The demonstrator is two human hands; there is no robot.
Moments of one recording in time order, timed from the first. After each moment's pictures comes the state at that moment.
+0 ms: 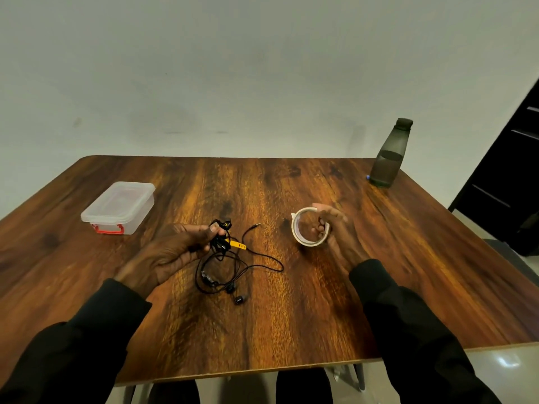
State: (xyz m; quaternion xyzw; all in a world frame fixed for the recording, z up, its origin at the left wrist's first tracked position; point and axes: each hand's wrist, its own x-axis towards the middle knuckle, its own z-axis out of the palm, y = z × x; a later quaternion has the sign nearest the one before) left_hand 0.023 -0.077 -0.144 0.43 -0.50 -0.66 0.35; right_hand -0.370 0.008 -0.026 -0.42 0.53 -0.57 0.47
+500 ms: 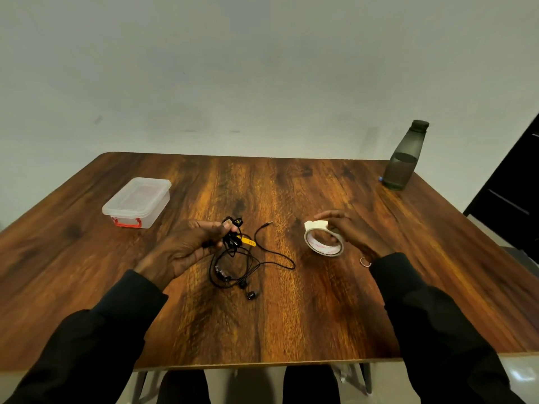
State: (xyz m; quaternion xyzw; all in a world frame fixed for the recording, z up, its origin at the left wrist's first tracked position) left_hand -0.022 0.051 -0.006 0.44 -0.46 -0.64 0.42; right_hand -0.371 0.019 0.012 -0.61 0.59 -0.34 0.40
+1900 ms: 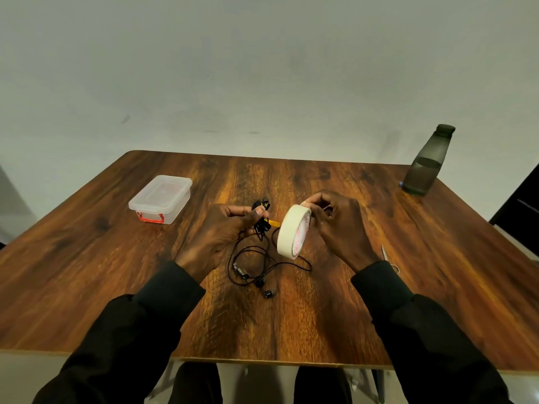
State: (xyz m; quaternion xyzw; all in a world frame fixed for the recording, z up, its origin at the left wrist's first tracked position) left_hand -0.062 0.080 0.040 0.48 -0.48 -0.54 0.51; right_hand -0.295 0.053 0.037 -0.76 0.45 -0.46 0.12
